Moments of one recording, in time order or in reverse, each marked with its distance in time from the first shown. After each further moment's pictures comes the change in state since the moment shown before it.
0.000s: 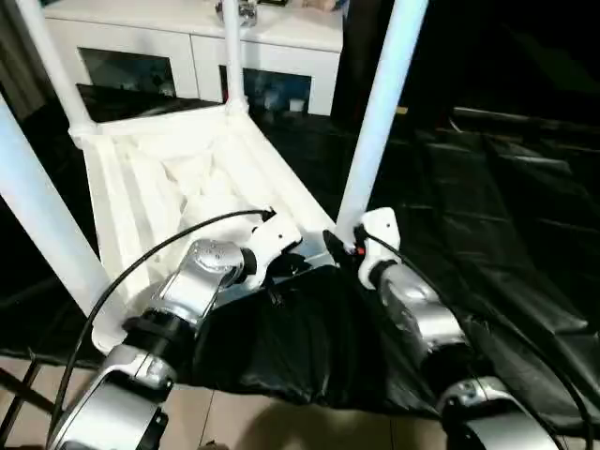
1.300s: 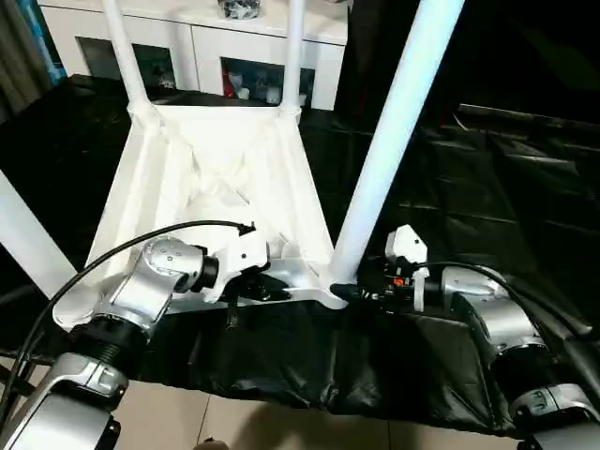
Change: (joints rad) left arm 0.036 0.153 0.000 -0.014 -0.057 -0.180 -0.327; right arm 0.037 -0.230 0.085 -0.157 0.088 0.077 0.615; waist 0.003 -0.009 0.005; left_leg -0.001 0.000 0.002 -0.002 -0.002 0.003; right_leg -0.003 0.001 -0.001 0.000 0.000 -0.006
